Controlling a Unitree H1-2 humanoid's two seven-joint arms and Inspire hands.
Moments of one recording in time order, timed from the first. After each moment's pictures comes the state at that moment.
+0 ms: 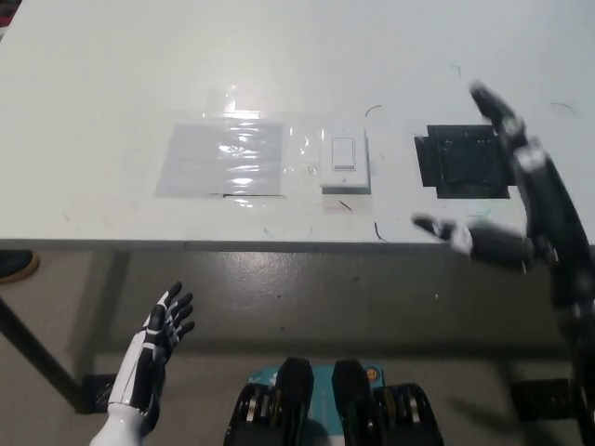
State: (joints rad) left_arm 0.02 0.08 0.01 -0.04 -0.05 -0.02 -0.07; right_arm -0.43 -0.24 0.10 -0.24 -0.13 -0.07 0.12
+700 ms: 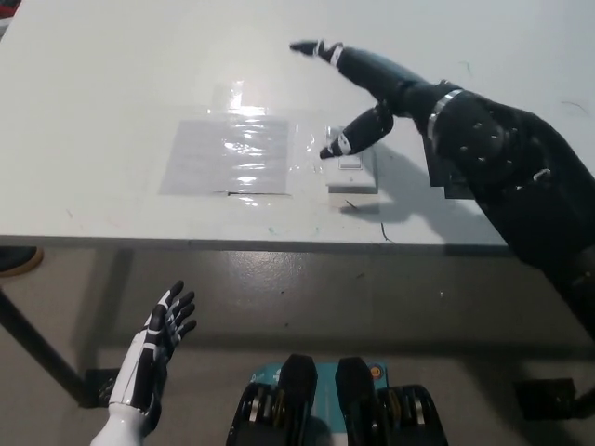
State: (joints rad) left_arm 0.02 0.08 0.00 -0.05 -0.06 -0.02 -0.08; right_arm -1.05 -0.28 0.51 0.45 -0.33 0.22 0.40
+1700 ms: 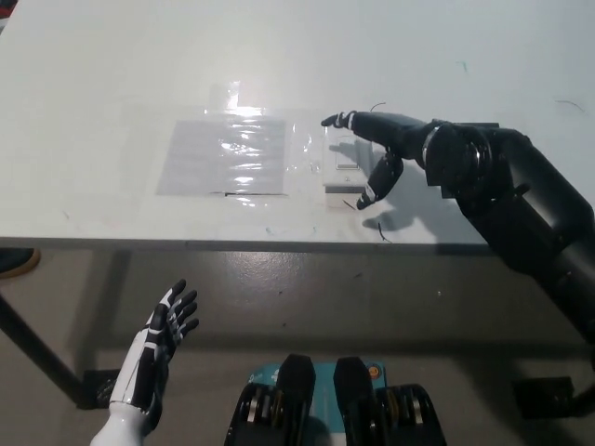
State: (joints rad) left_arm 0.02 0.08 0.00 -0.05 -0.06 -0.02 -0.09; right_arm -1.04 -0.28 0.59 0.58 -0.48 0.25 0.52
